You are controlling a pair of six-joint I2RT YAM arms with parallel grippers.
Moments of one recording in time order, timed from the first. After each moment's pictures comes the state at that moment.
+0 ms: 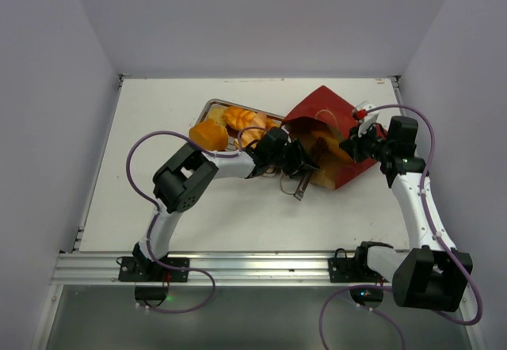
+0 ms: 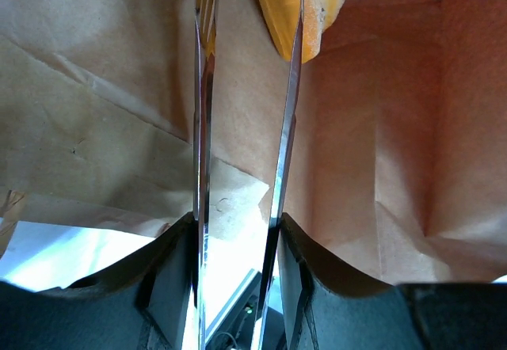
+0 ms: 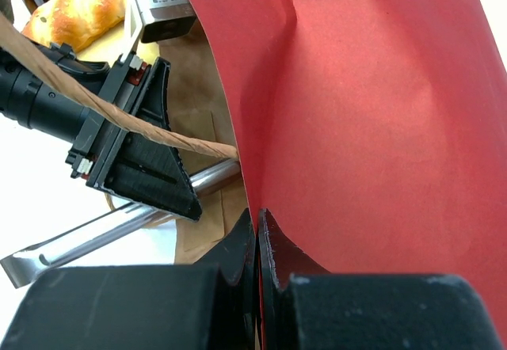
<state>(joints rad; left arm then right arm) -0.83 2.15 1.34 0.26 0.37 -1.29 -0.11 1.10 0.86 -0.36 -0.65 -0.37</state>
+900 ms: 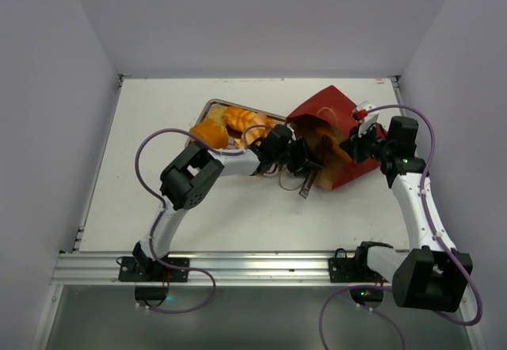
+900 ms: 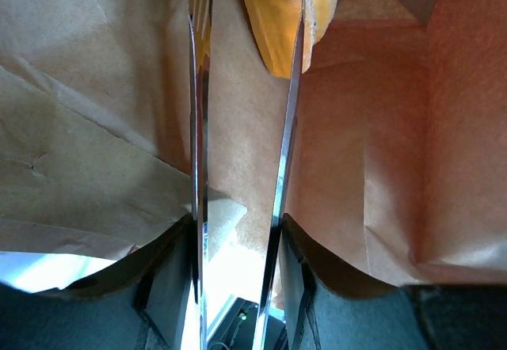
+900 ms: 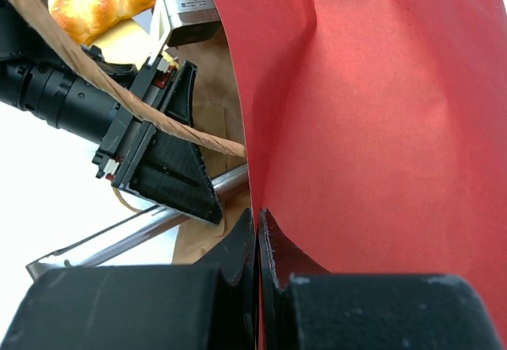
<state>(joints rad) -0.83 2.22 1.43 0.26 0.41 -1.28 -0.11 1.10 0.86 -0.36 -0.65 -0.37</state>
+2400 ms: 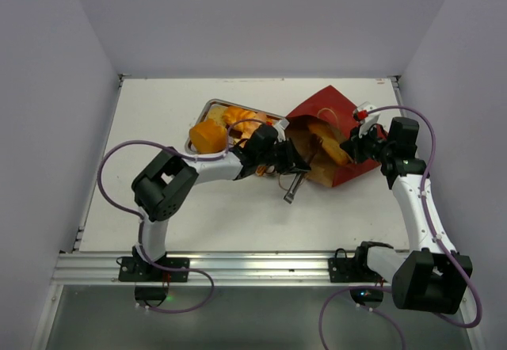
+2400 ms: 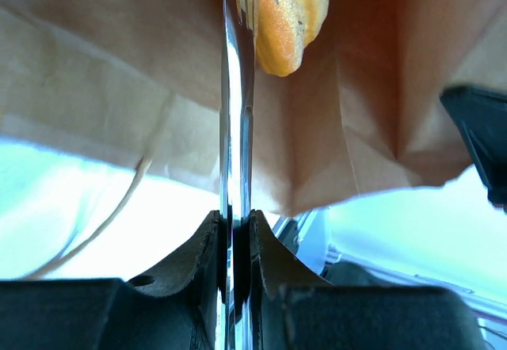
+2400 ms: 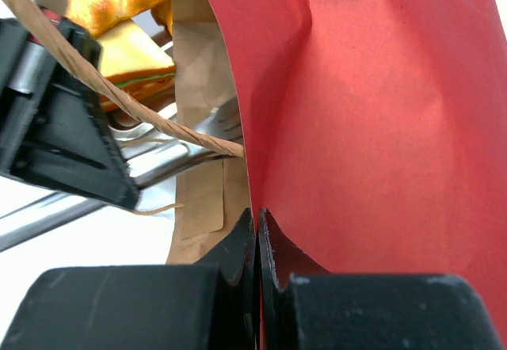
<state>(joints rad) -0.81 1.99 1.23 0.27 0.41 -1.11 -0.11 1.08 0.85 -0.36 -0.65 -0.37</state>
